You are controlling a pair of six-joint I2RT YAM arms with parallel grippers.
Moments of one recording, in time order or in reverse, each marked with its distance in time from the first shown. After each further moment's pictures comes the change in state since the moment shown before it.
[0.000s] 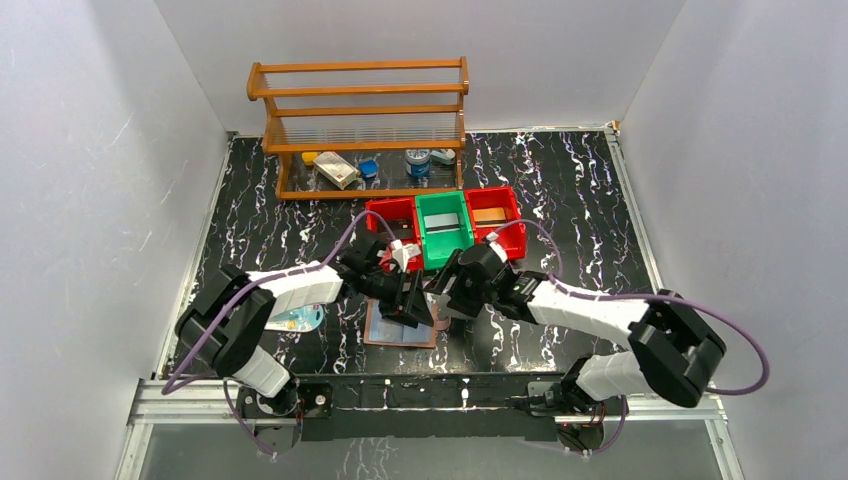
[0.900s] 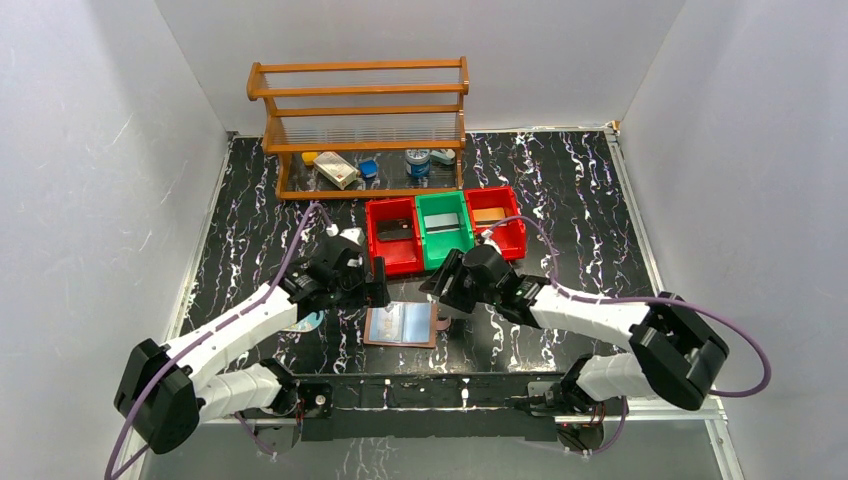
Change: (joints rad) left arm -0.033 -0.414 0.014 -0.437 -0.821 -0.017; right arm 0.000 -0.068 -0.054 0.099 0.008 -0.069
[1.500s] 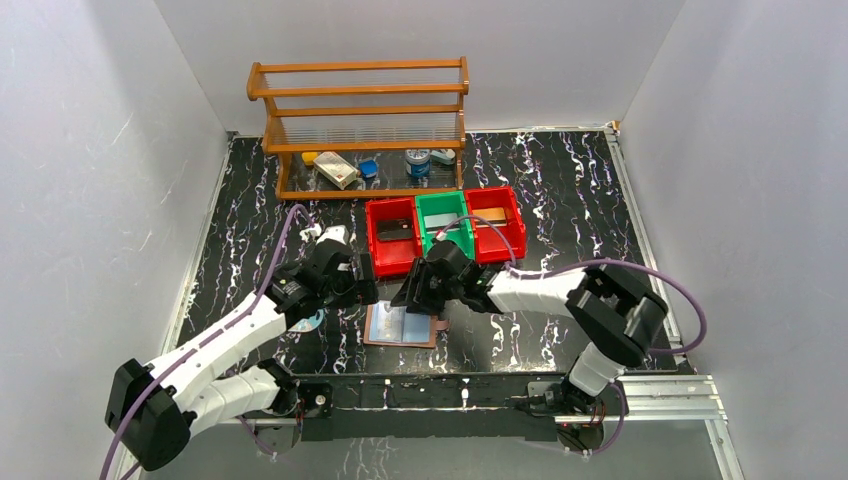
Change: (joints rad) left arm 0.006 -0.106 -0.013 -0.071 -0.161 -0.048; right arm 0.062 0.316 0.182 0.080 -0.204 -0.042
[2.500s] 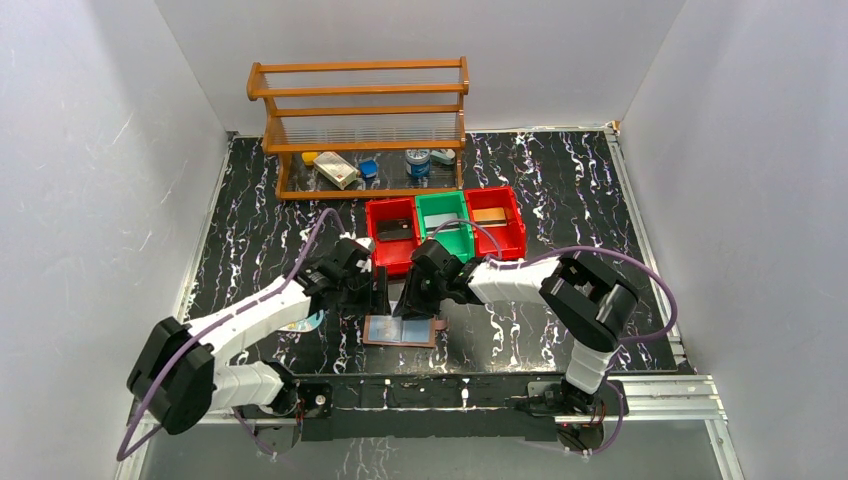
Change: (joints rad) left arm 0.000 0.181 -0.018 0.102 0.246 0.063; right arm 0.017 0.164 0.150 -0.190 -0.031 -0.024
